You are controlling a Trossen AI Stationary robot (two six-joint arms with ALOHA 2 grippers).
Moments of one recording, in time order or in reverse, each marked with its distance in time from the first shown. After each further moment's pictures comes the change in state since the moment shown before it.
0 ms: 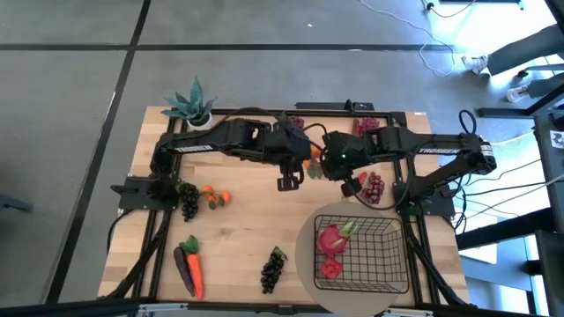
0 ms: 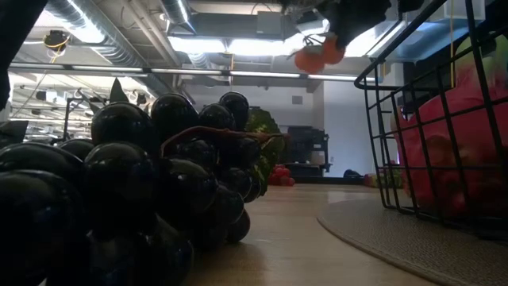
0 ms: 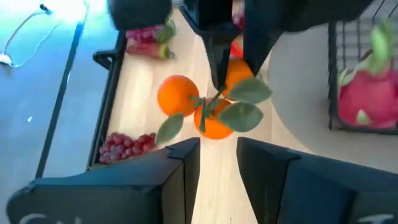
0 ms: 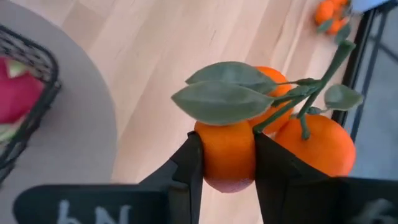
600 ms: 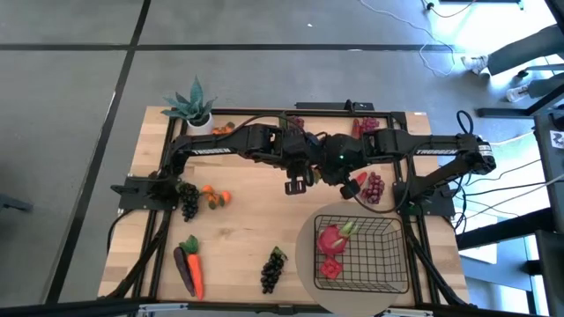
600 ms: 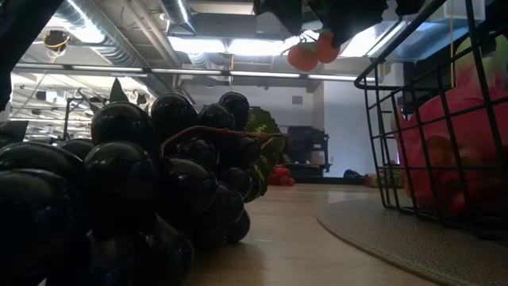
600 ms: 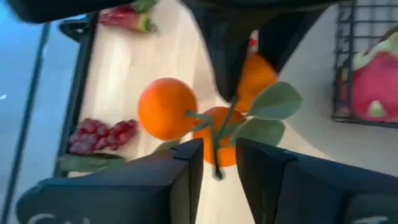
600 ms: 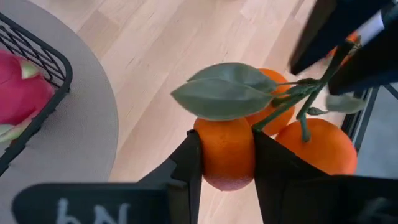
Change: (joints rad) left arm 0.027 0.101 -0.003 0.000 0.056 -0.032; right arm 0.000 0.006 -0.040 0.101 -0.073 -0.129
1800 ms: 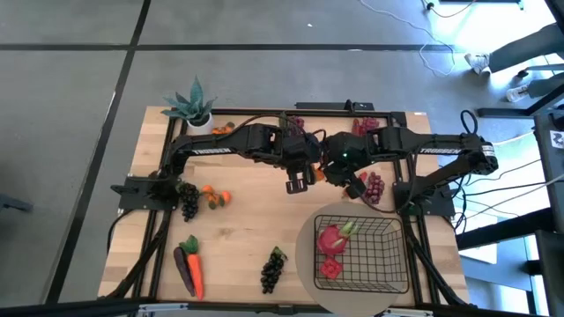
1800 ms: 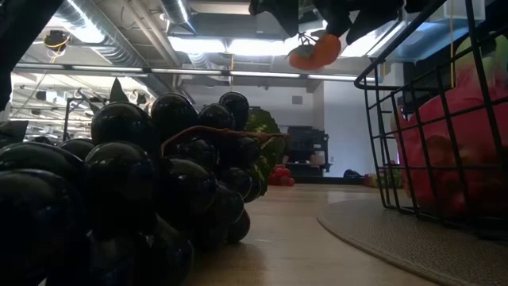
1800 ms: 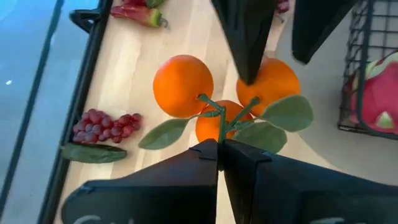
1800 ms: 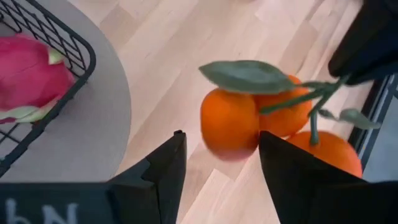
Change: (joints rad) left arm 0.003 0.000 0.000 -0.005 -0.010 -0.063; right arm -0.006 -0.024 0.000 -0.046 -0.054 -0.057
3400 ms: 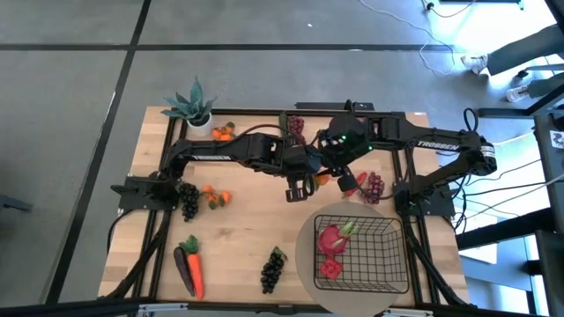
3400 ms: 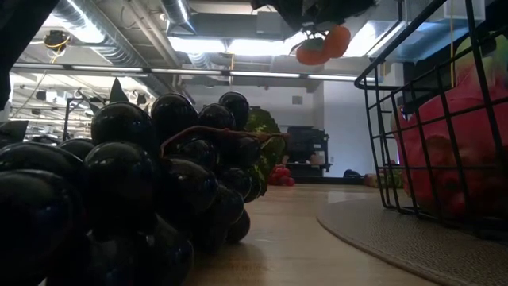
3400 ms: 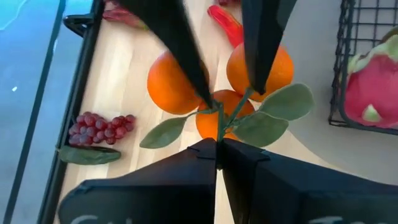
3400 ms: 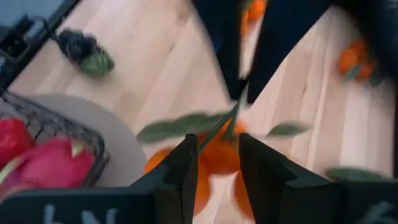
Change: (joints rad) left arm -0.053 0.003 -0.002 0.005 -0.061 -0.003; right arm -0.120 0.014 0.001 0.119 -0.245 0.235
